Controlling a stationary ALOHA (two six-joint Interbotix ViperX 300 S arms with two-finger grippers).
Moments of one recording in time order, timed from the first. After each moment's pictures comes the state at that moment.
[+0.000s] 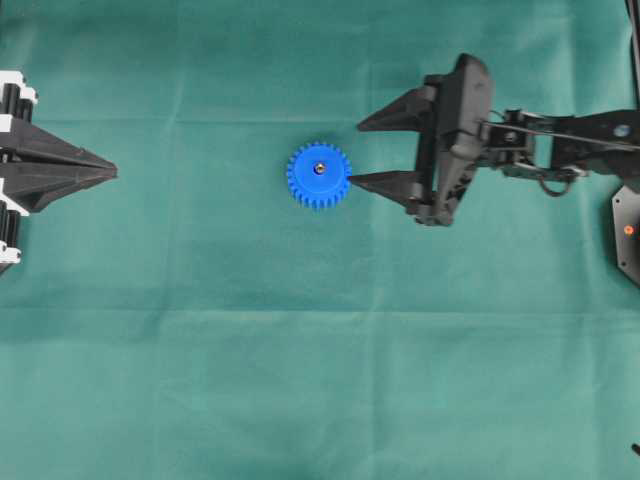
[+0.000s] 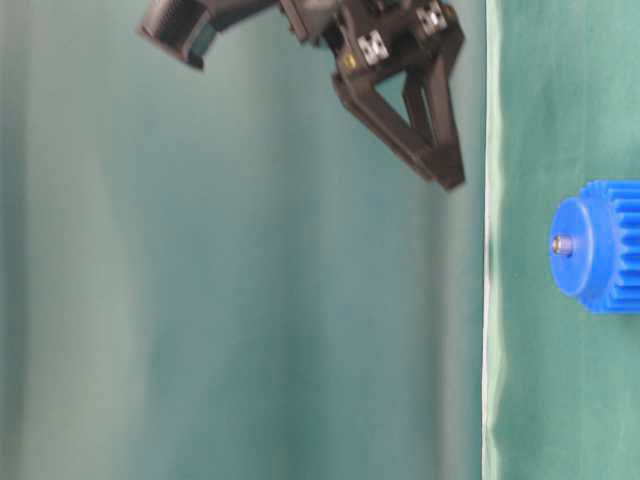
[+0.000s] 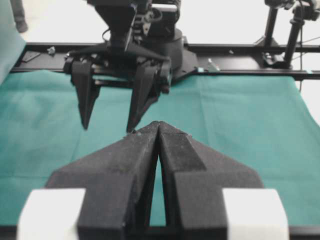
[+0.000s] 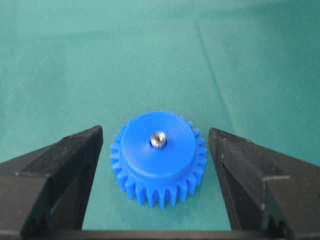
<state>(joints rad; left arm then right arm) 0.00 -0.97 1.18 0.01 -0.22 -0.01 -0.14 -0.13 0.92 0.05 -0.38 -0.03</state>
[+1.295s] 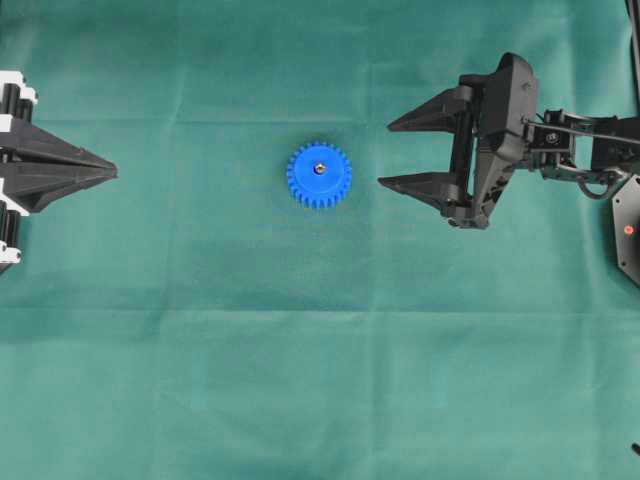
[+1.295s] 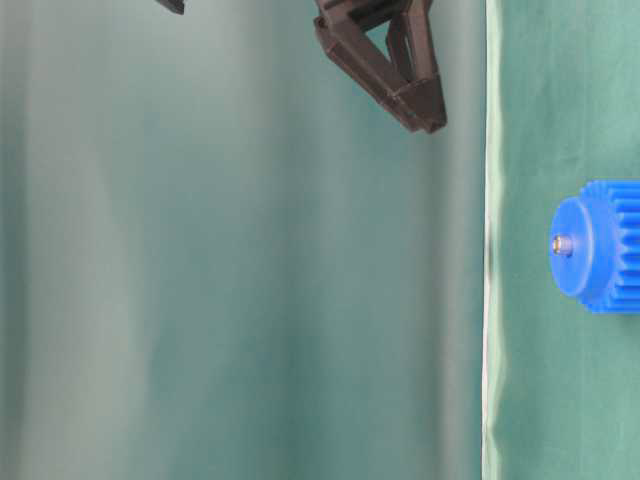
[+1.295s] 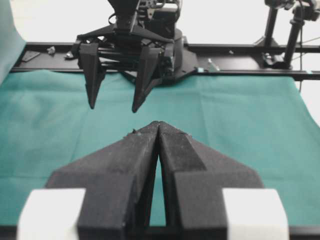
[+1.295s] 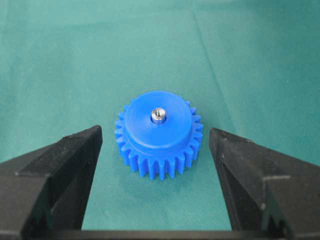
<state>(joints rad) 0.00 -0.96 1.18 0.01 -0.22 -0.01 -0.14 -0.24 1.00 0.06 -0.35 -0.03</state>
